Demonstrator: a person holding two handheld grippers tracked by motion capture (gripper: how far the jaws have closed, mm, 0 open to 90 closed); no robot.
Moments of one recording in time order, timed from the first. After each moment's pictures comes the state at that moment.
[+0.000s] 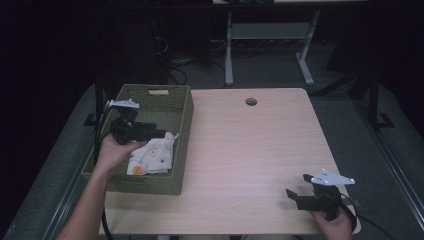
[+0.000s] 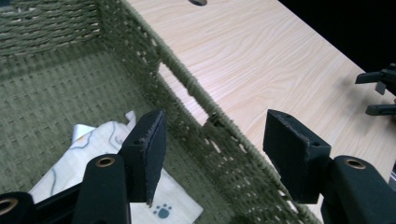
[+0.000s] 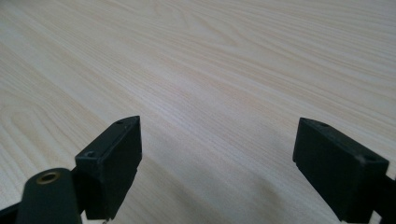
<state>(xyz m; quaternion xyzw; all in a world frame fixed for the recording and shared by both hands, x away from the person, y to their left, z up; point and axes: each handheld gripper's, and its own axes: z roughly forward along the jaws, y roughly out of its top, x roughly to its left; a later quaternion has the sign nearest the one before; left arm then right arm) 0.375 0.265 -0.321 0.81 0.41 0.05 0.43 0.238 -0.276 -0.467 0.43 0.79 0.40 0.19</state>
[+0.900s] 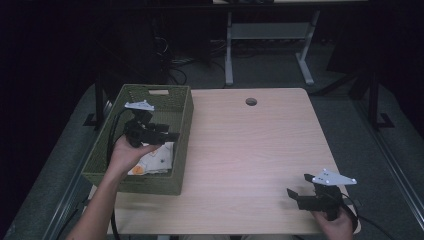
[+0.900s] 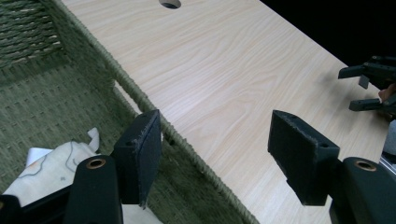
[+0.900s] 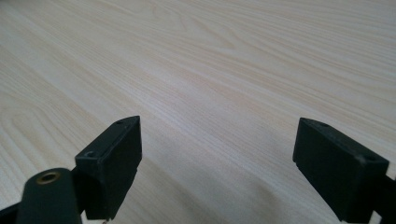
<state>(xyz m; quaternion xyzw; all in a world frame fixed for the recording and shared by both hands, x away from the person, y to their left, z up) 0.366 0.228 -0.319 0.82 0.38 0.04 0.43 0.238 -0.278 -0.465 0.43 0.79 0.40 0.19</state>
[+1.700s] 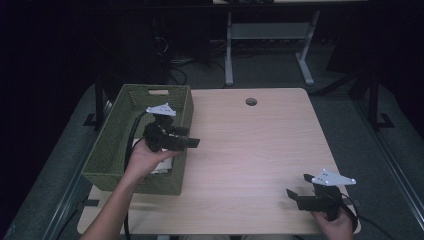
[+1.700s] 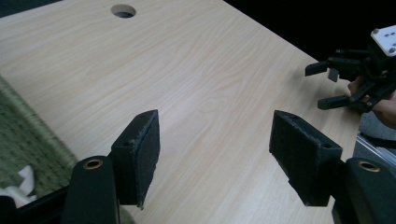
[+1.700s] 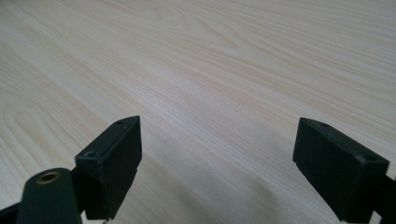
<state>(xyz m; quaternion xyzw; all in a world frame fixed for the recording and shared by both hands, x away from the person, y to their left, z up) 0.351 0.175 -0.316 0.84 0.32 0.03 0.44 0.237 -0.277 -0.464 0.42 0.79 0.40 0.19</state>
